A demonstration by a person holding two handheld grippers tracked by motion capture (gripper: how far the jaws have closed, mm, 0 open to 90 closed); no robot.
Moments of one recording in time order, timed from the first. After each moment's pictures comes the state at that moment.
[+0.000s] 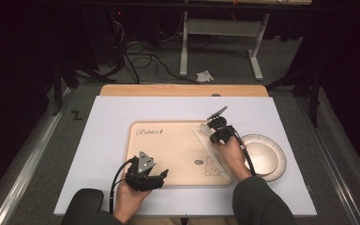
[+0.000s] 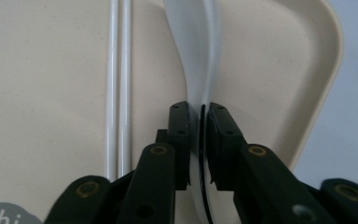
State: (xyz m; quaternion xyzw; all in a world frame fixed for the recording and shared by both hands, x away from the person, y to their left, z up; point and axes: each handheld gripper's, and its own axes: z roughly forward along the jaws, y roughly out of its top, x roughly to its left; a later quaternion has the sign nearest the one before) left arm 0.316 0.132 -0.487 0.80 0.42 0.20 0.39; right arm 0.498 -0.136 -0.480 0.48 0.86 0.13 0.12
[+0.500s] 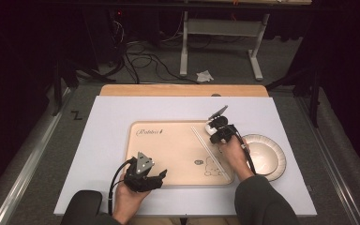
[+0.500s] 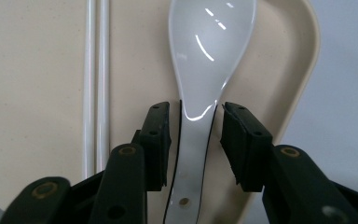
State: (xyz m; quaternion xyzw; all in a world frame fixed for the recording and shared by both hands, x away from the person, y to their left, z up) left arm 0.314 0.134 -0.486 0.79 0.43 0.20 0.39; right arm 0.500 -0.140 -0.478 0.48 0.86 0.11 0.13
